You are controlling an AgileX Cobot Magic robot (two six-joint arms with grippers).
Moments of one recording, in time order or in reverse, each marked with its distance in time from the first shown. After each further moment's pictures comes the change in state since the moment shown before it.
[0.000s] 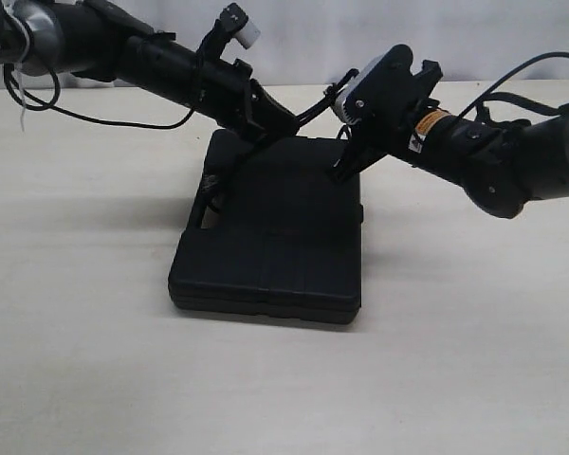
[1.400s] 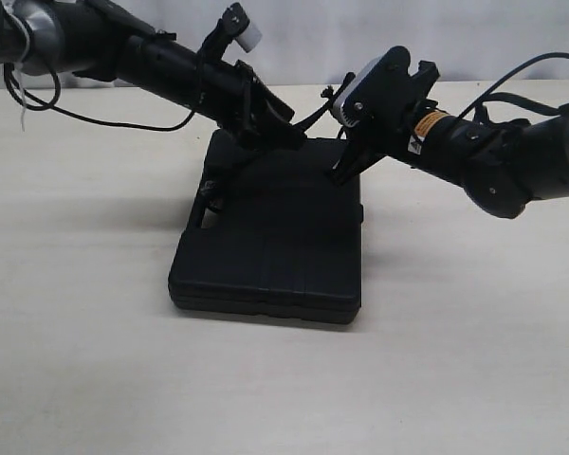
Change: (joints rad) left arm 0.000 0.005 0.000 0.013 0.001 0.053; right arm 0.000 0.000 0.000 -0.026 0.000 0.015
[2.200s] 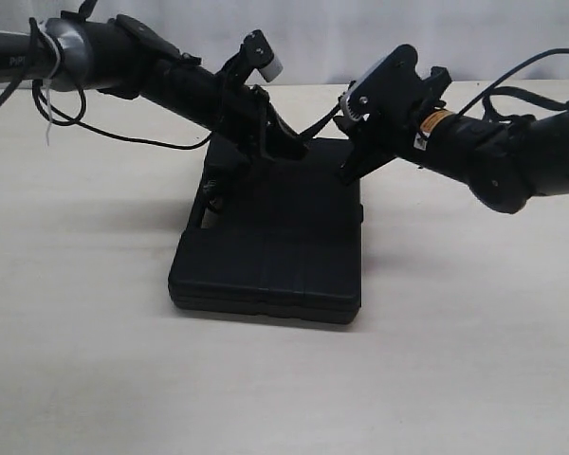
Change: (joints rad) left arm -0.051 0.029 0.000 0.074 -0.093 0.007; right arm 0.000 -0.029 0.000 0.088 0.115 -0.020
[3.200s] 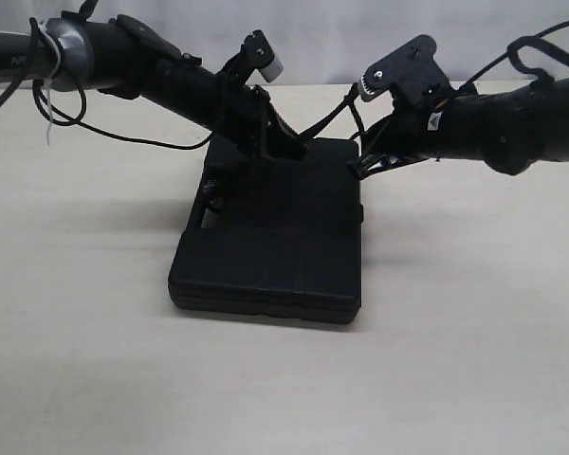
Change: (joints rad) left arm 0.000 0.000 0.000 0.002 -0.004 0.000; right arm -0.002 -0.066 -0.077 0.154 0.437 0.073
